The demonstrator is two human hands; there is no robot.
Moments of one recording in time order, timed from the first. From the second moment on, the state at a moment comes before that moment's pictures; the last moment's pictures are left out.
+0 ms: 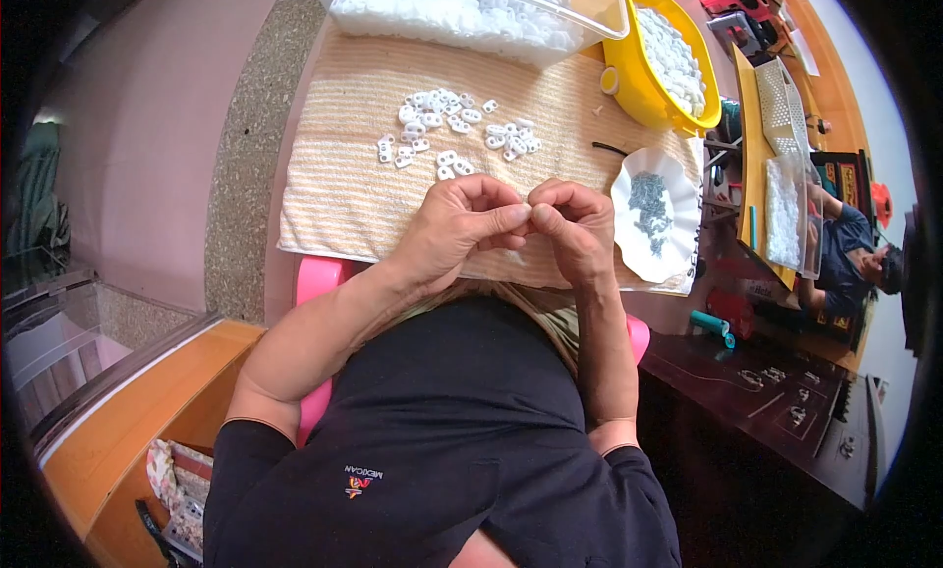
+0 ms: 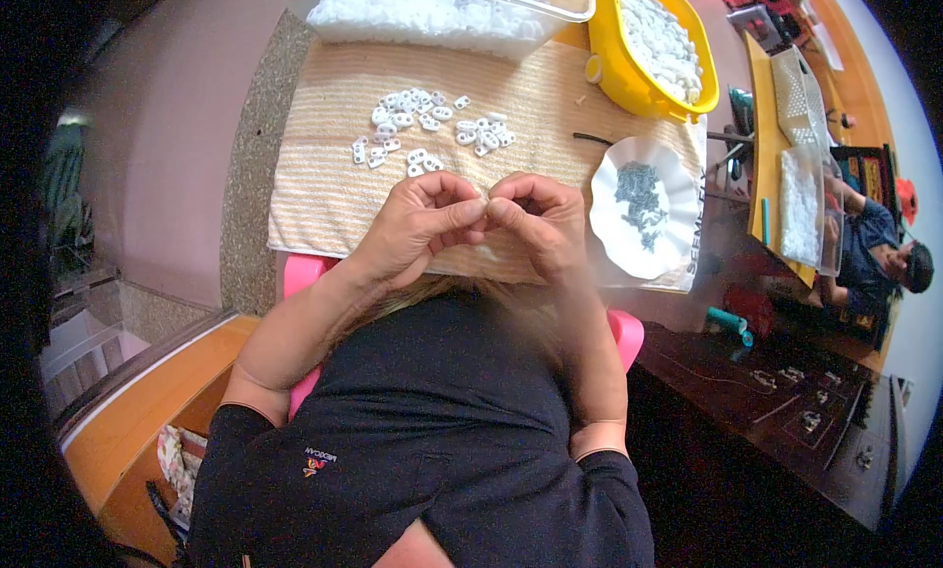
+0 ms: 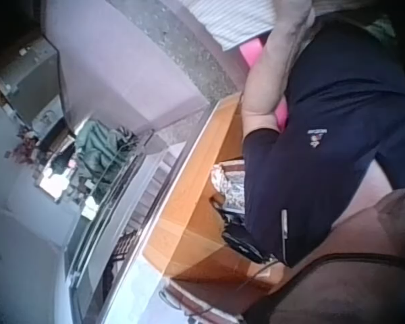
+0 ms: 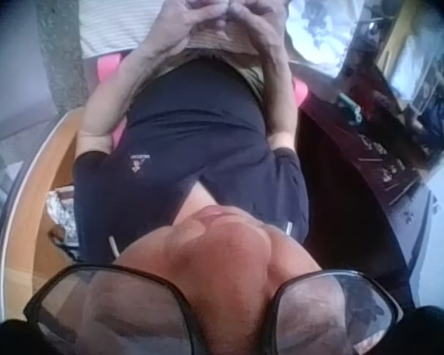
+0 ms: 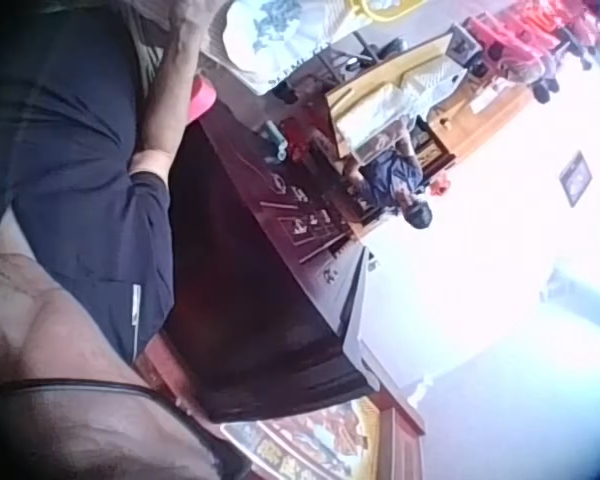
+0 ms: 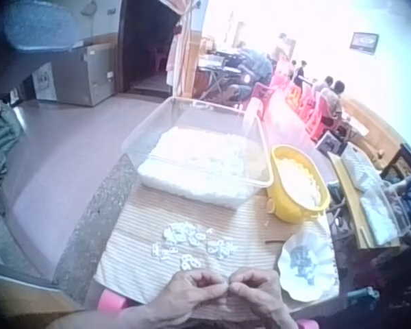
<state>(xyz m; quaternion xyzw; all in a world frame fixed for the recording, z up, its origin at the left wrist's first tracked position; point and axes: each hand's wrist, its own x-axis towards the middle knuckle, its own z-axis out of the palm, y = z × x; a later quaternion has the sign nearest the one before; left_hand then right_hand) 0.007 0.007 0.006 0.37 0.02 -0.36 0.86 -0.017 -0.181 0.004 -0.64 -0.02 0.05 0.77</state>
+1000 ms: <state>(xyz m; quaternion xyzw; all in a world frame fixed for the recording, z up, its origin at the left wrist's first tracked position) 0.007 0.006 0.003 0.38 0.04 -0.33 0.87 -0.021 -0.181 0.002 -0.63 0.00 0.06 0.77</state>
